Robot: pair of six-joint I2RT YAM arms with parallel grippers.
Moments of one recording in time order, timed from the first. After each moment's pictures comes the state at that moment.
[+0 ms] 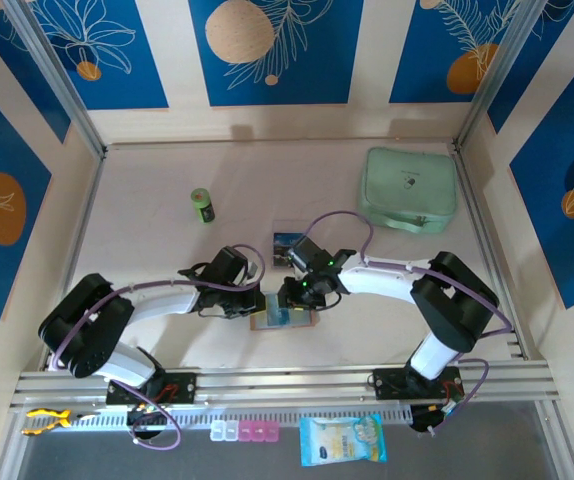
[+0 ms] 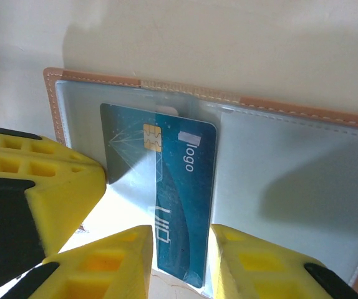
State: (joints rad) left arm -0.71 1.47 0.59 -0.15 0.43 -0.86; right arm 0.85 1.63 0.88 -0.42 -0.33 0.82
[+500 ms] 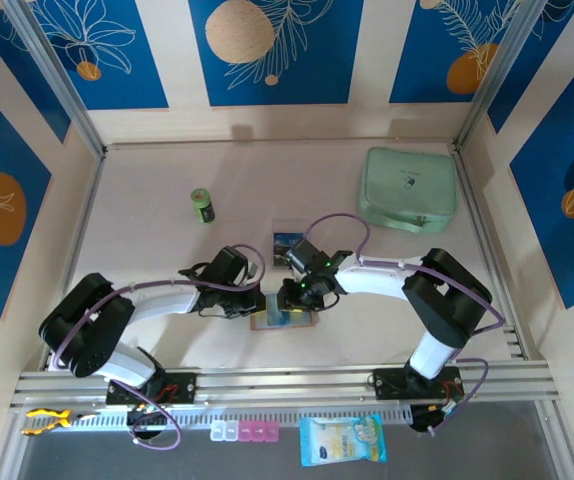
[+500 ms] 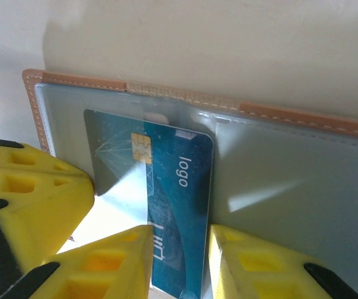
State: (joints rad) left arm -0.71 1.47 0.59 -0.15 0.43 -0.86; right arm 0.85 1.67 0.87 -0.39 -0.35 0.83
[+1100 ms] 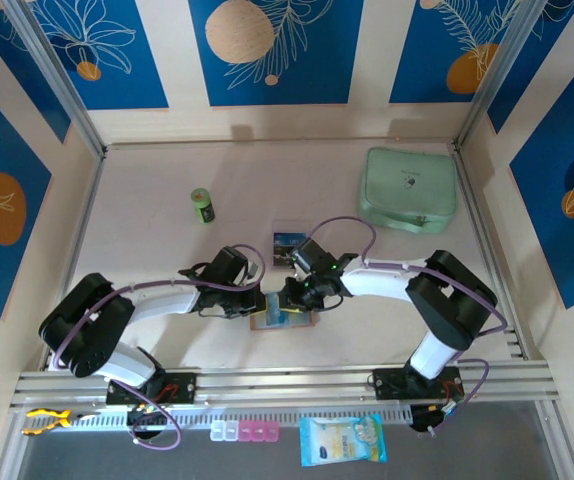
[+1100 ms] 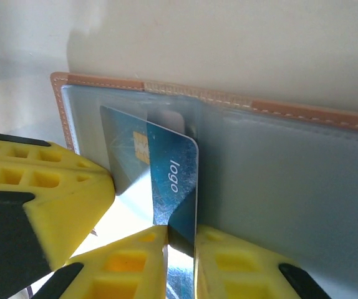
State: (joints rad) left arm -0.71 1.47 0.59 -0.15 0.43 -0.86; right arm 0.82 1.64 0.81 -0.29 -0.42 0.88
